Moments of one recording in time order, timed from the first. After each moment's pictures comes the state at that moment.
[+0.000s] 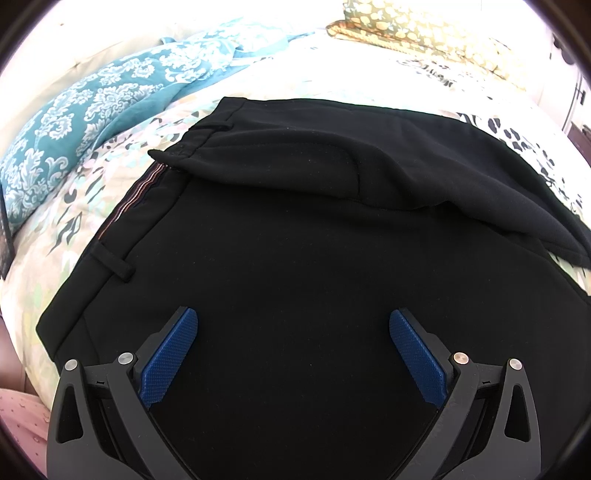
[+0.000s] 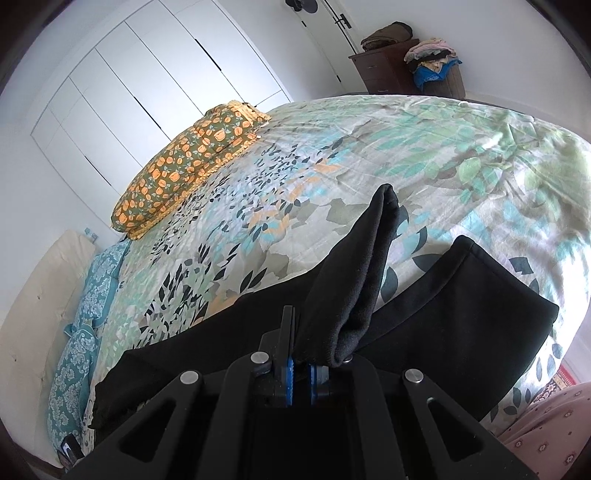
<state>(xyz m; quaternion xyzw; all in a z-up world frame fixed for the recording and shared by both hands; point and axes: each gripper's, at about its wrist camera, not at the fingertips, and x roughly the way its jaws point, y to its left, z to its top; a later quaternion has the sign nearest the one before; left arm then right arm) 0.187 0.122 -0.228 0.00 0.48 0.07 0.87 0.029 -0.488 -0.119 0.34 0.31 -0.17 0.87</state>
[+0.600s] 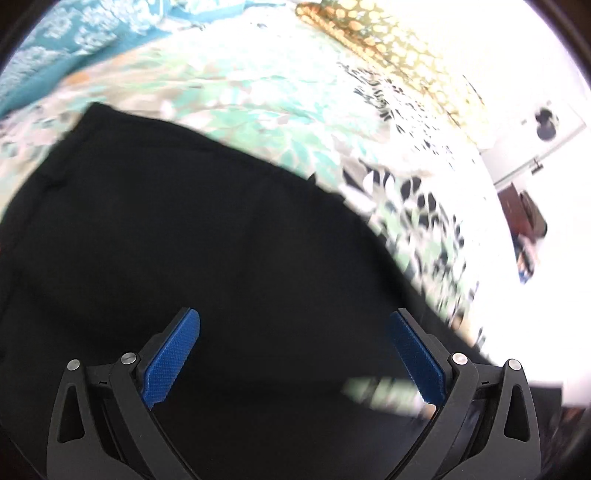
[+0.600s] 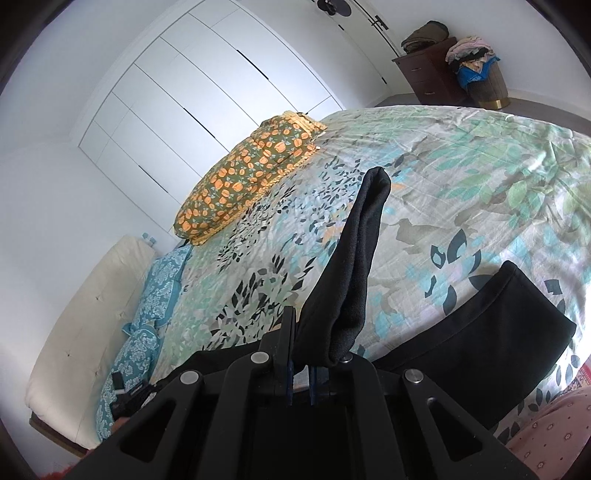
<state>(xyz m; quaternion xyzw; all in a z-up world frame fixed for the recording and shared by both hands) 0.334 0.072 -0.177 -0.21 0.54 -0.08 0.81 0.018 -0.480 -0.054 0.37 0.26 -0.06 0.89</state>
